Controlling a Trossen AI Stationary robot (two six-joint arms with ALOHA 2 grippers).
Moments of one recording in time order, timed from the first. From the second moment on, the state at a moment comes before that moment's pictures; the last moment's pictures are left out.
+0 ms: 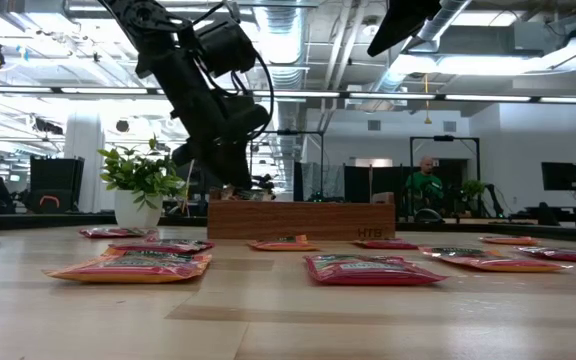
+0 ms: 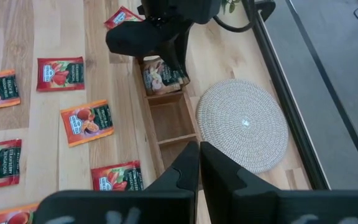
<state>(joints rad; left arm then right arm) 0.21 1.61 0.91 -0.21 -0.22 -0.50 0.03 1.35 1.32 -0.83 0.29 -0.04</state>
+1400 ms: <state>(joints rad) 0.25 1.66 1.00 -0.32 -0.19 -0.41 0.03 1.35 1.32 -0.83 0.29 -0.05</state>
